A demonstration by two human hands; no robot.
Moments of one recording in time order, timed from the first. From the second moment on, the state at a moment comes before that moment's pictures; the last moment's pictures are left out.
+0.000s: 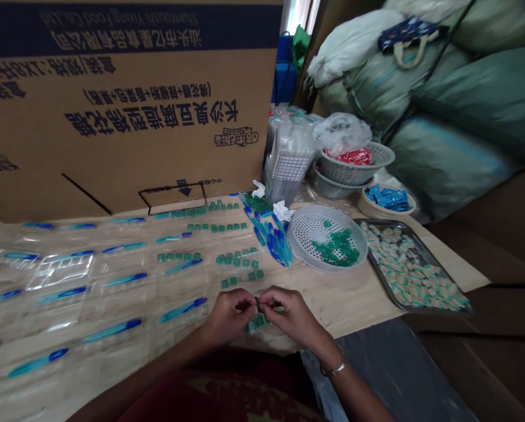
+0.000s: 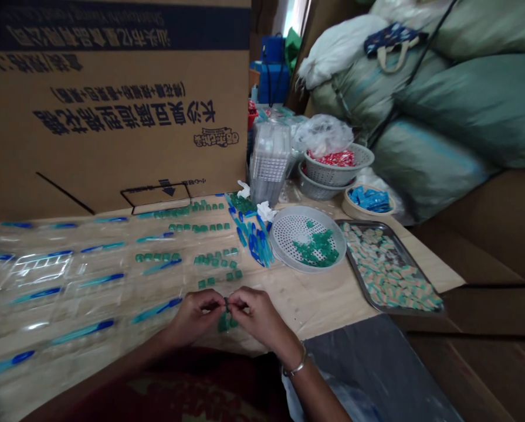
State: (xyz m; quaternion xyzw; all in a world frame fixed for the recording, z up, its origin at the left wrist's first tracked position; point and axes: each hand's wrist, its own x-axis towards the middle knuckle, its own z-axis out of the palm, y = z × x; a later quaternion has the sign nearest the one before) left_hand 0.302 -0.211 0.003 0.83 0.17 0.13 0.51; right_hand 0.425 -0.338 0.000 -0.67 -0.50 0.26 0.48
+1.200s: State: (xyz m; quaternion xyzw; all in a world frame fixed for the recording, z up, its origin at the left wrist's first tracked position) left_hand 0.321 -0.210 0.029 0.76 0.18 0.10 0.62; right_hand 0.427 -0.341 0.019 -0.69 -0.52 0.12 0.49
